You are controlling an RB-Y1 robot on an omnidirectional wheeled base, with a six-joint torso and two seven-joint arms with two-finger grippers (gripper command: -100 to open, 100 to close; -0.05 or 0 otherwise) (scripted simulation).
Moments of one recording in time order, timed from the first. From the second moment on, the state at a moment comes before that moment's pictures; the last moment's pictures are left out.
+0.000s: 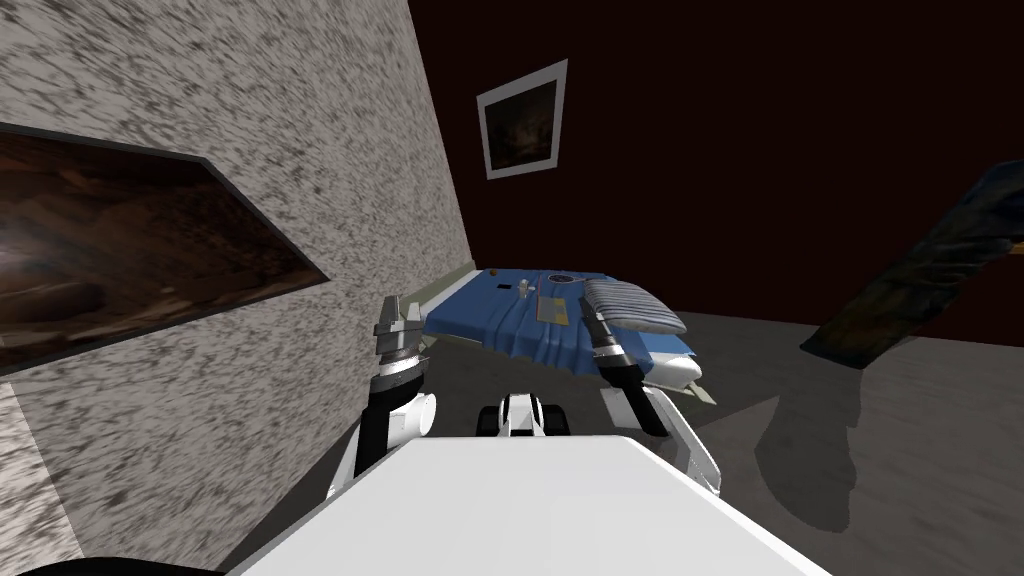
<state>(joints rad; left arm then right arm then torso) 0.51 -0.05 0.06 -2.34 -0.04 -0.47 -0.06 0.43 -0.15 0.00 -2.17 0.30 -0.27 0.10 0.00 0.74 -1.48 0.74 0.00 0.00</state>
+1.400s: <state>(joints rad) 0.51 -0.05 0.06 -2.34 -0.04 -0.47 -0.06 0.33 -0.20 -0.04 -1.91 0.66 0.06 0.20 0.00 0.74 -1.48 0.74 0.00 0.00</state>
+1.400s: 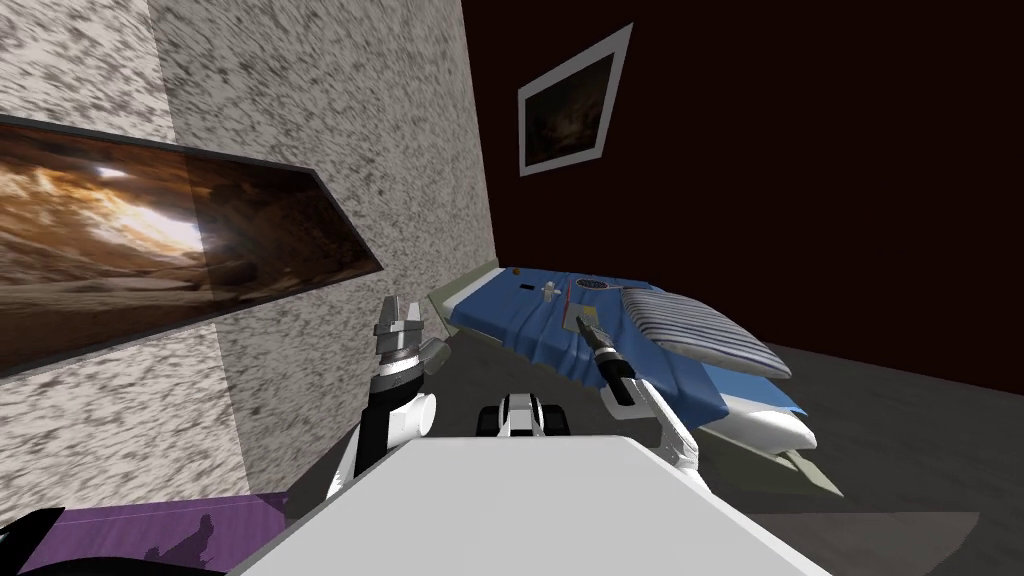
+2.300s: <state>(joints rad) 0.51 -0.05 0.06 -2.34 -0.04 -0.47 -0.06 0.27 -0.25 -0.07 -1.73 0.87 0.26 0.26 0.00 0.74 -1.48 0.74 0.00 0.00</state>
